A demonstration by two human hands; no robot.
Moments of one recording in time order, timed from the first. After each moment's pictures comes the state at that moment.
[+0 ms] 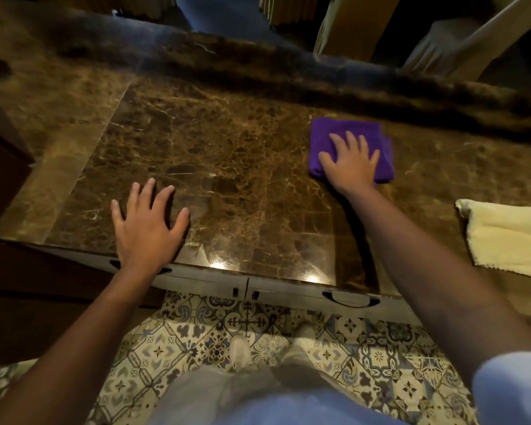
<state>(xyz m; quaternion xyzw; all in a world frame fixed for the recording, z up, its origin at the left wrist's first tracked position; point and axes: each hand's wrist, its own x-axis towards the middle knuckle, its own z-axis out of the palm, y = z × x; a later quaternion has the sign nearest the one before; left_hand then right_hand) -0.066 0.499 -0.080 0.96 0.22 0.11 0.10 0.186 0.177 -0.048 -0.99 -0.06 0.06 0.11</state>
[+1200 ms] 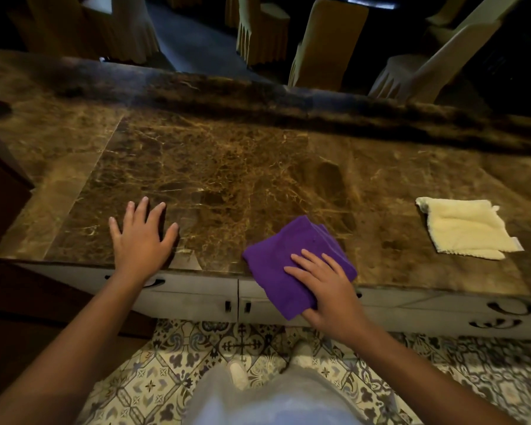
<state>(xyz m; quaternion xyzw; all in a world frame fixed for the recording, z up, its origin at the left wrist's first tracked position) -0.071 0.504 -0.069 0.97 0.20 0.04 0.13 -0.074 0.113 -0.057 -0.92 -0.34 0.01 0.20</state>
